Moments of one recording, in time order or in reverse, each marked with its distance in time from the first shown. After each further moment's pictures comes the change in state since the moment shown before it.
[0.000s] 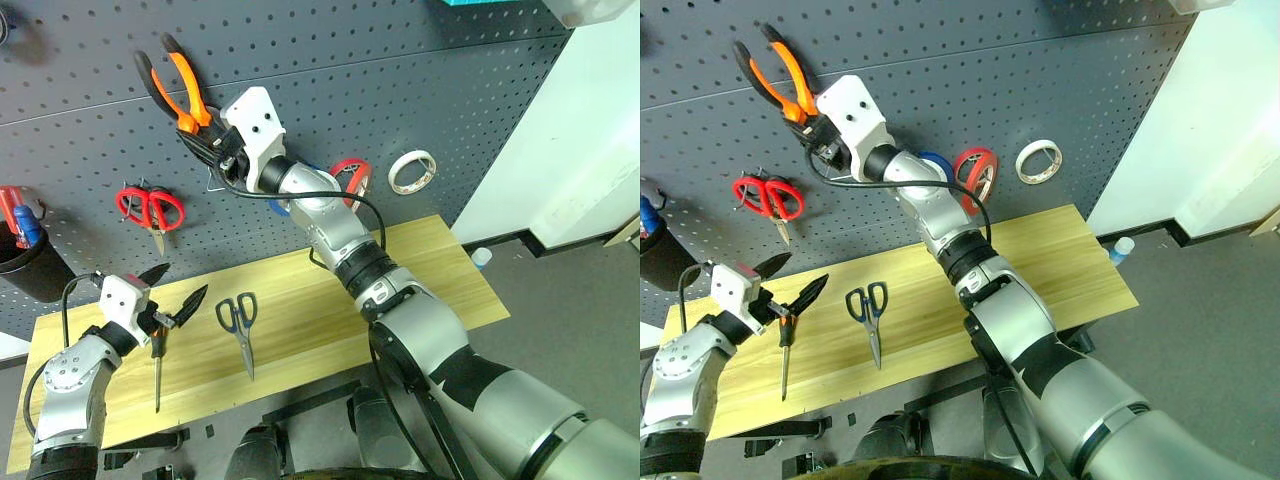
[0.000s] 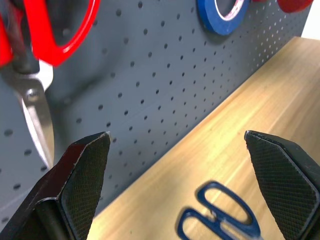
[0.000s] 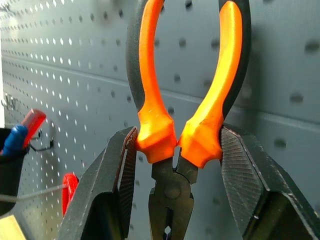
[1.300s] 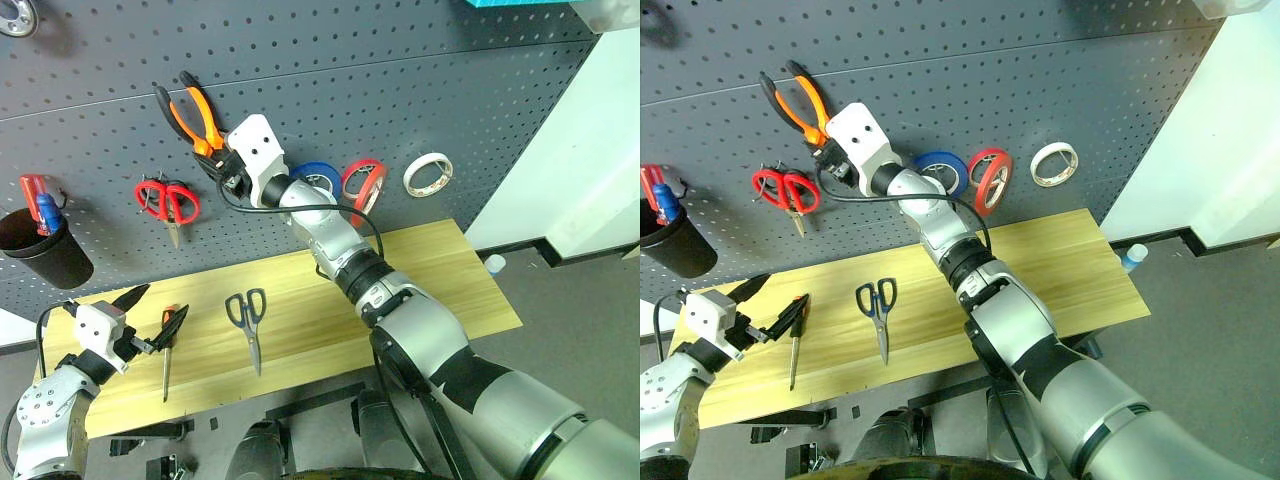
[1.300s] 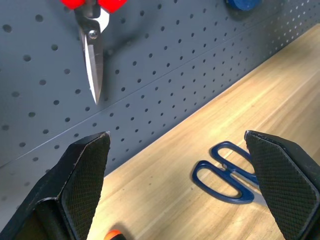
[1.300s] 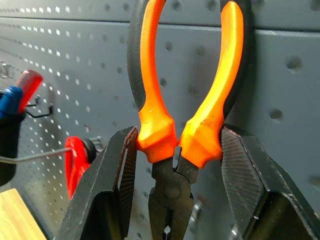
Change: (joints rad) left arm 0.079 0.003 0.067 0.089 -0.035 -0.136 -0.068; right arm 0.010 -0.003 0.038 0.150 -0.025 -0.043 -0.098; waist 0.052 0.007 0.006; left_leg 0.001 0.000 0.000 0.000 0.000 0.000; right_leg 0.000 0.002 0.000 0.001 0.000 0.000
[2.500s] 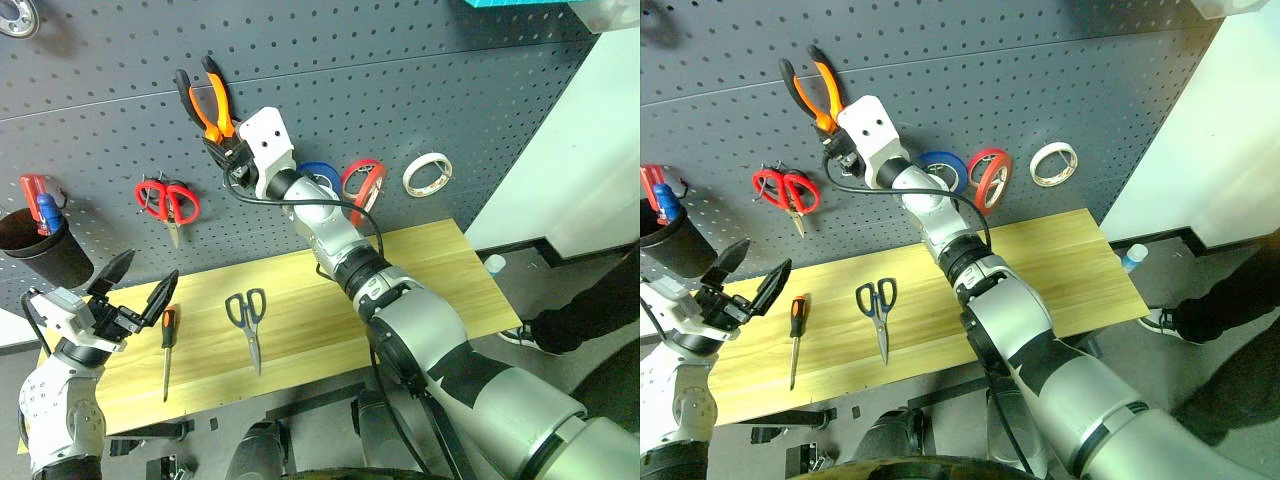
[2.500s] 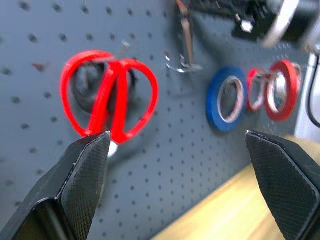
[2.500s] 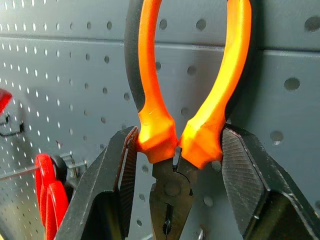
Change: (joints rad) left arm -0.082 -0.106 0.089 -0.080 -0.264 -0.028 -0.138; right arm -0.051 0.017 -0.096 0.137 -0.054 -0.117 -0.048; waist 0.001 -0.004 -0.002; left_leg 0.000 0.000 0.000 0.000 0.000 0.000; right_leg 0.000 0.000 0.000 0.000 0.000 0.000
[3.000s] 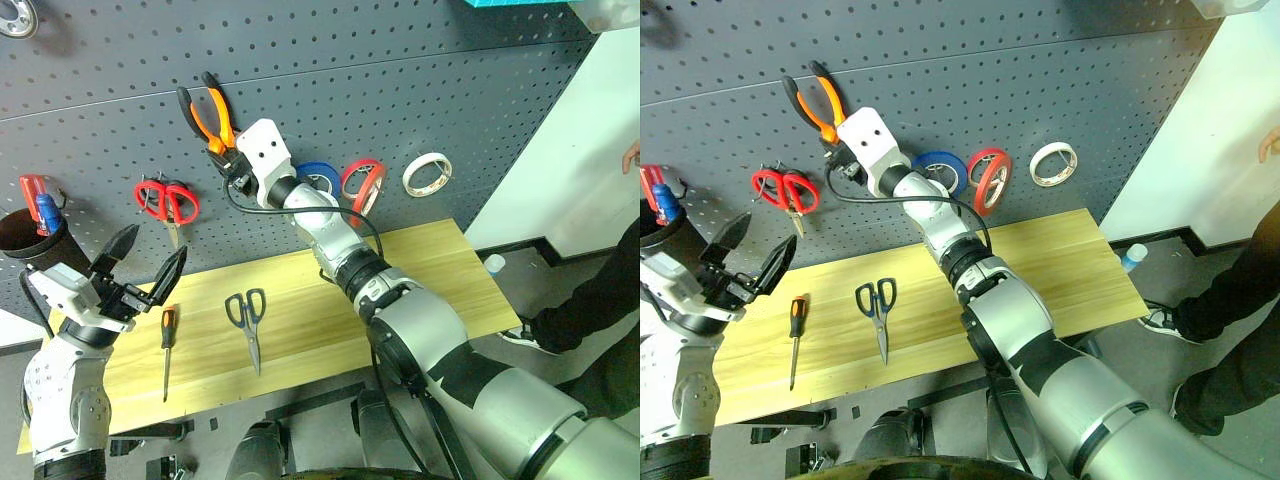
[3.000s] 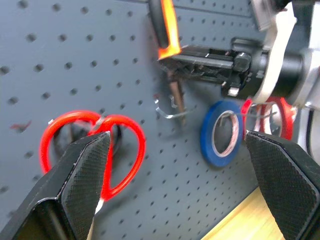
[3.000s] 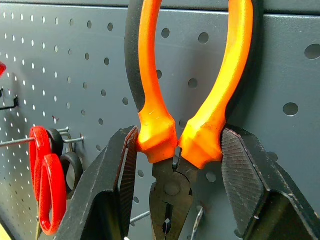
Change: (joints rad) left arm 0.000 -0.004 -0.049 -0.297 0.027 0.162 0.204; right arm 0.012 -0.003 0.004 0.024 -0.071 -0.017 -0.016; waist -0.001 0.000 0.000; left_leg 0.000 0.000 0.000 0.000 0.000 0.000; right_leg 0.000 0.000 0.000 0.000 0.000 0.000
